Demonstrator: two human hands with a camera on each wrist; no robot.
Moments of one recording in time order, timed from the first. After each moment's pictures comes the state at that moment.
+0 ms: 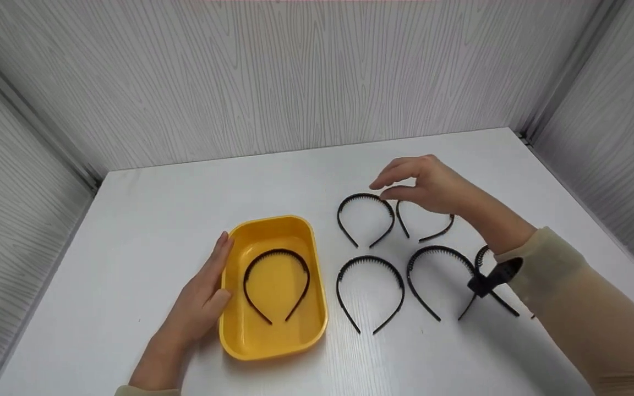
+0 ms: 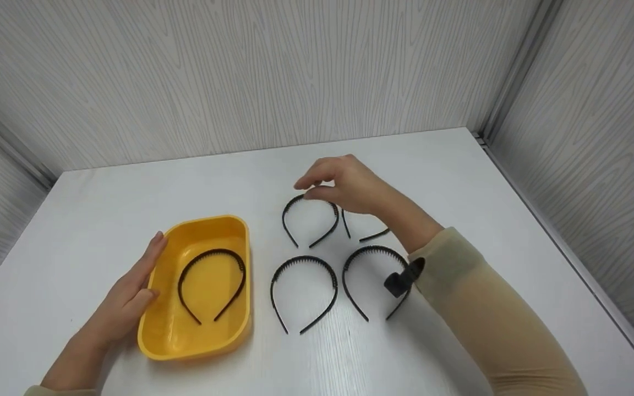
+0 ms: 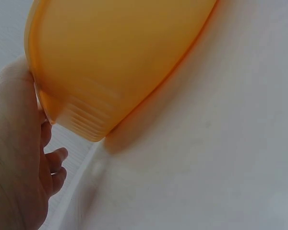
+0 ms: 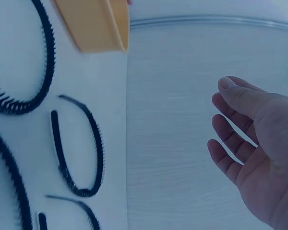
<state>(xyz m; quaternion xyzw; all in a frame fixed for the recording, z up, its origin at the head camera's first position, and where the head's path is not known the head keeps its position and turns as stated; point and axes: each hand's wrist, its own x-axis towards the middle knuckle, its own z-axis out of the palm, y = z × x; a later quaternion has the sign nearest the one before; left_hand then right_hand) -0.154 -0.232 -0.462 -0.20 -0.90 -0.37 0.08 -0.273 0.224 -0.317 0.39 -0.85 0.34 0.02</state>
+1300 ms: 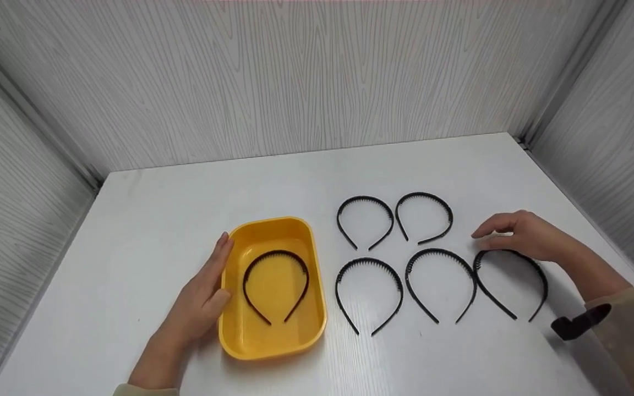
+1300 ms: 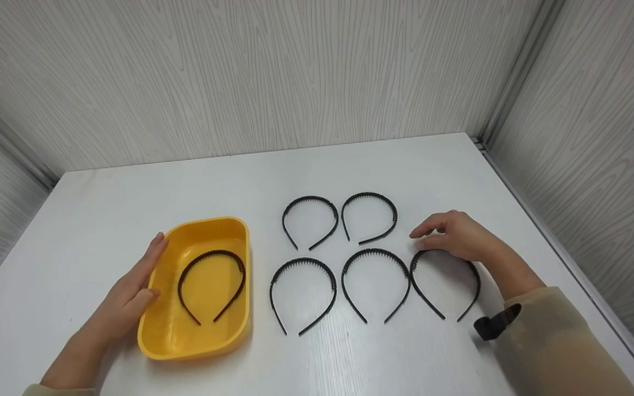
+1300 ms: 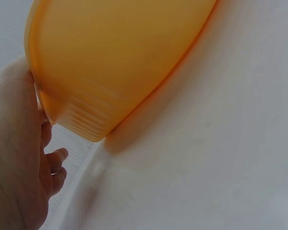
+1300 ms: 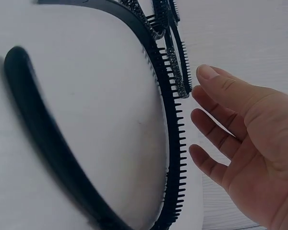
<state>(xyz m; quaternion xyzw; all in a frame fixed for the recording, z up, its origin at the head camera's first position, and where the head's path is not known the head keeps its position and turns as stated) -0.156 -0.235 -0.465 -0.23 -0.90 -0.37 0.10 -0.242 0.402 -0.407 0.17 -0.94 0.30 -0.09</state>
